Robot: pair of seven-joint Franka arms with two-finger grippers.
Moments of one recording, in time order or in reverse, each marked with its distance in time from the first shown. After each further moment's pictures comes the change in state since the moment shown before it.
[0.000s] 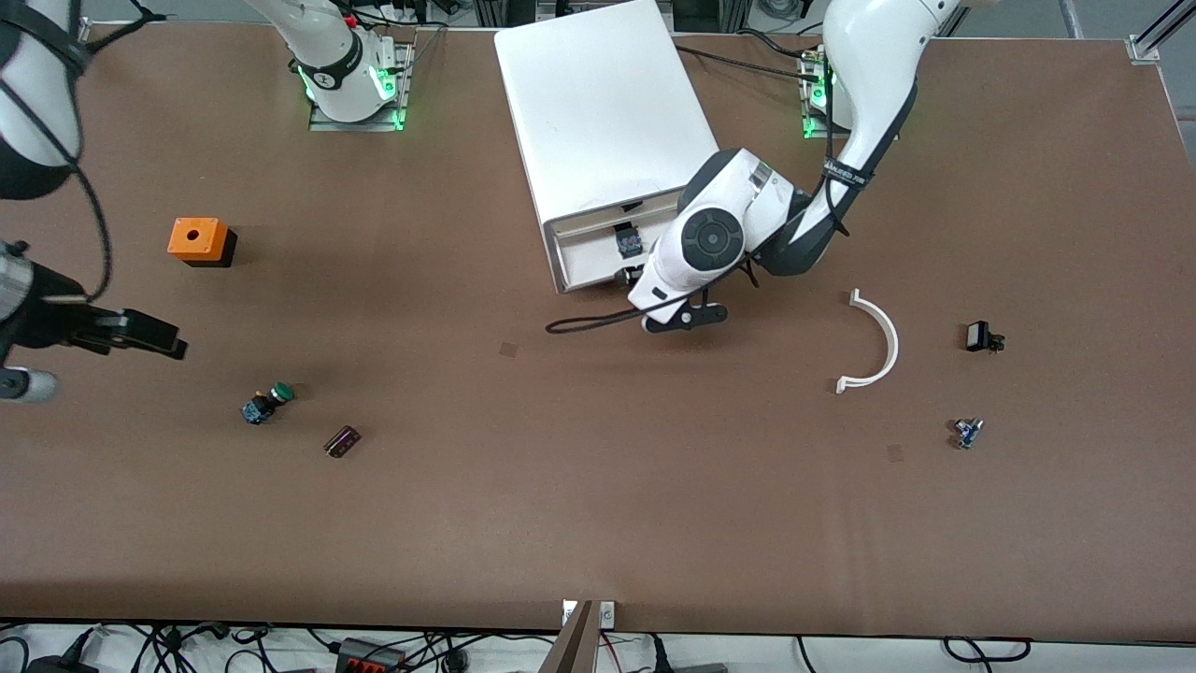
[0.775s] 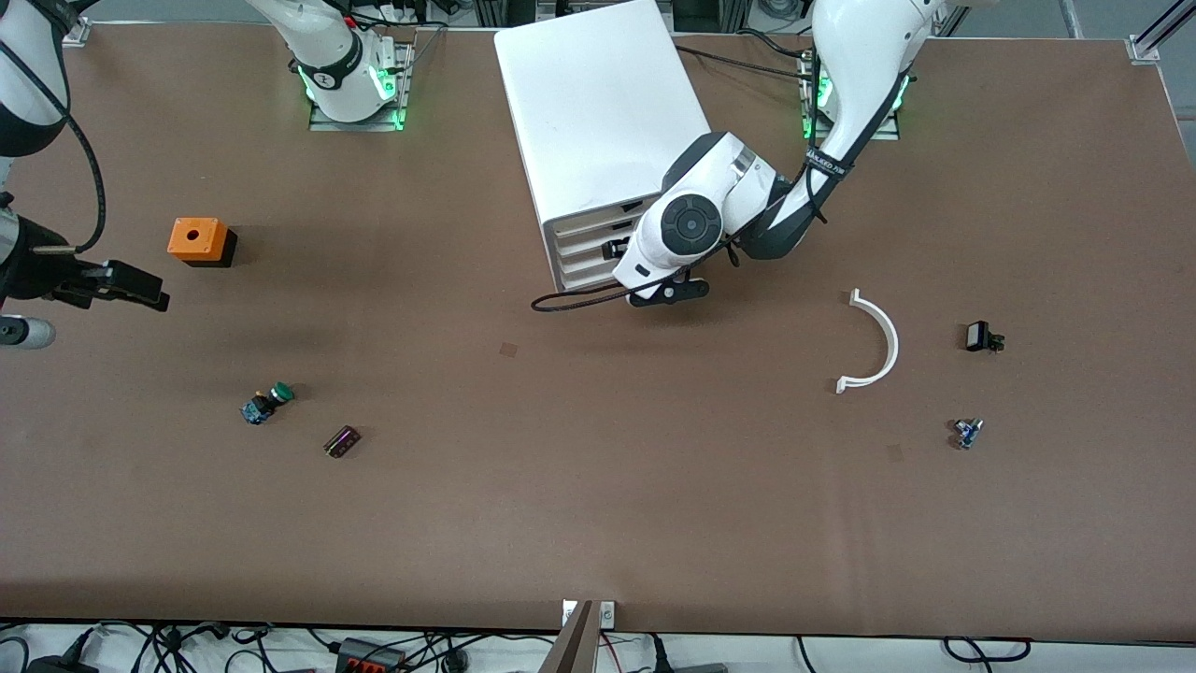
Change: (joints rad) left arm 0.012 -0.002 -0.057 -0.030 -0.048 -0.038 -0.023; right arm -0.033 -0.153 0.035 -0.220 -0.070 0.005 -0.024
